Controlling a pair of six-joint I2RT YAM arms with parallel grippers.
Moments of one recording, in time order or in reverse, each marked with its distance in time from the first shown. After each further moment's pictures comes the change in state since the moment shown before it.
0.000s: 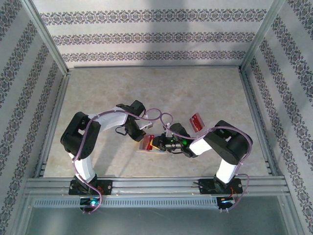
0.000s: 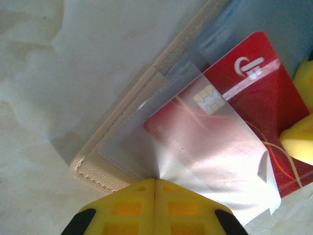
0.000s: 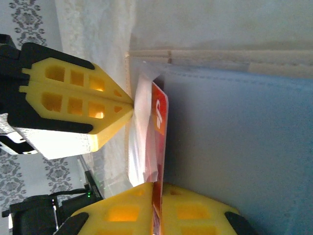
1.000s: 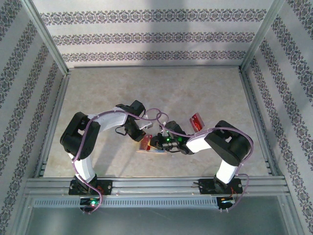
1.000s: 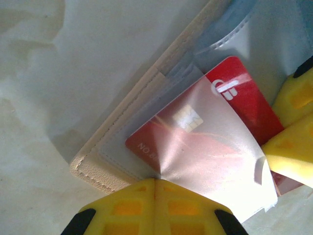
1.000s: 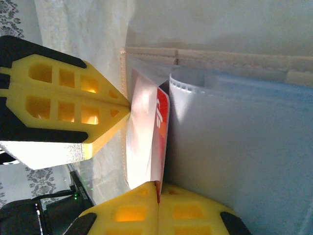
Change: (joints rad) left arm 0.000 -0.007 -0.004 0.003 0.000 -0.001; right arm 0.030 0.000 0.095 -0.174 0.025 -0.050
